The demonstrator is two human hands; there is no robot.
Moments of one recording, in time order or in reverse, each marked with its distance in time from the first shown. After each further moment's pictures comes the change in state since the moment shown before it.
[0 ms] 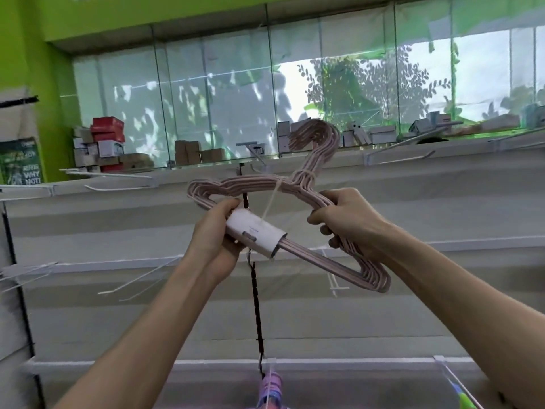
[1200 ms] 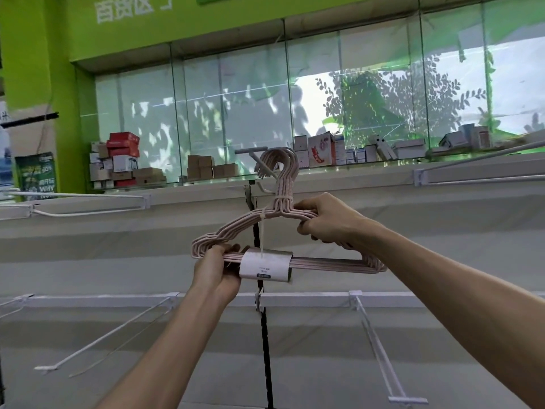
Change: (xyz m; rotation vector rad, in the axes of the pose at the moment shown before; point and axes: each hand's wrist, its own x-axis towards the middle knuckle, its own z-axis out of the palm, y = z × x) left_hand 0.195 -0.047 -0.036 -0.315 0.151 -0.088; right_hand 0.194 0.034 0.039 -0.384 -0.191 -0.250
